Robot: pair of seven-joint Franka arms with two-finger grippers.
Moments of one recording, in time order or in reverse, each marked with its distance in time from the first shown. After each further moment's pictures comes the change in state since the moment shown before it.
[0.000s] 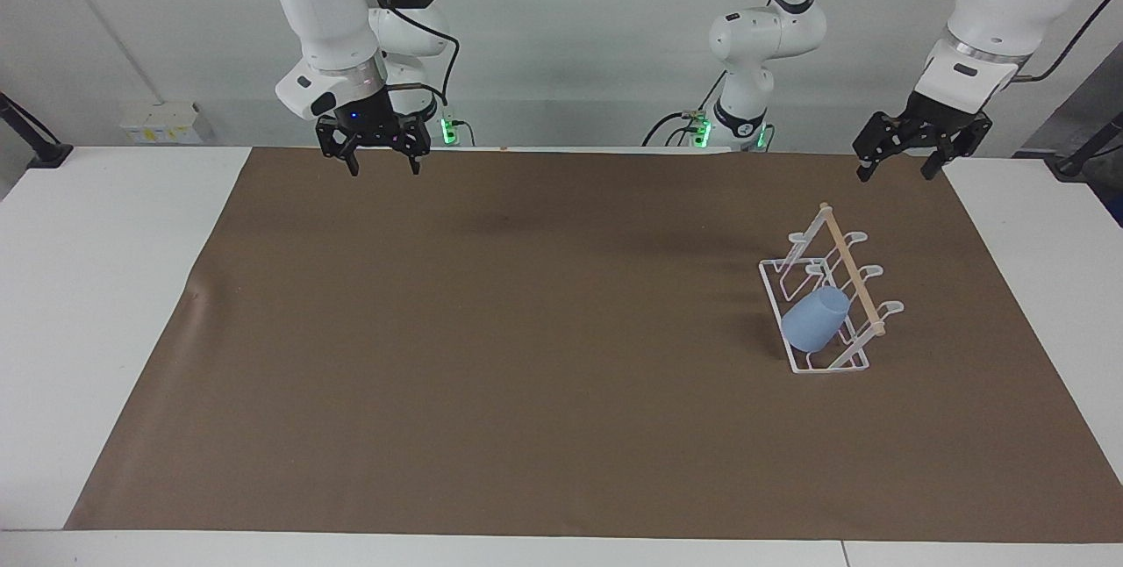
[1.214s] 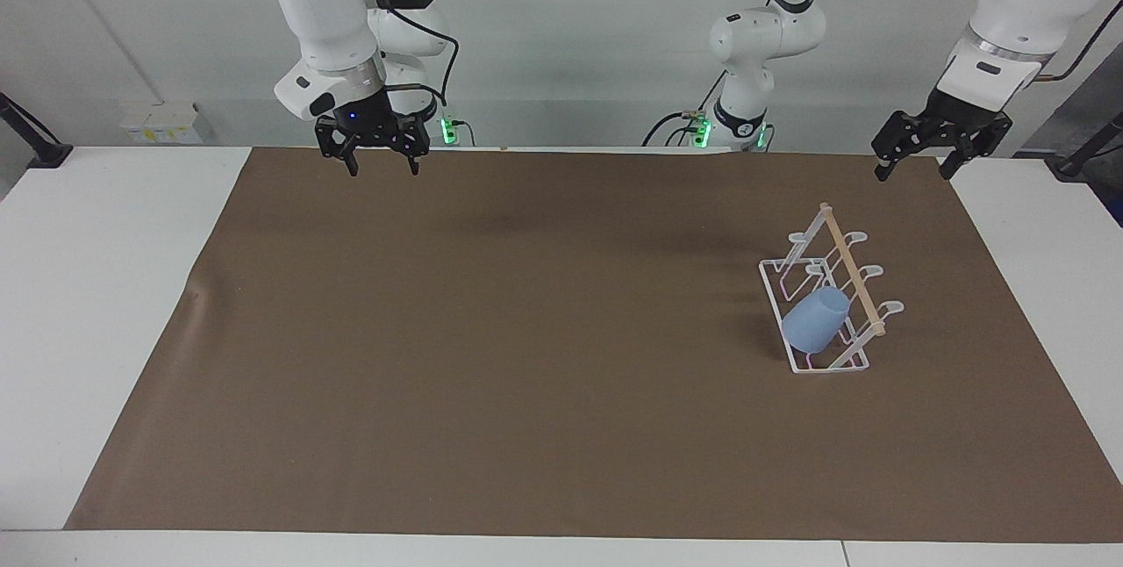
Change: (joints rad) left arm 0.042 -0.006 0.016 -0.006 -0.001 -0.002 0.083; right arm -0.002 0.000 -0.001 -0.001 0.000 0.000 0.000
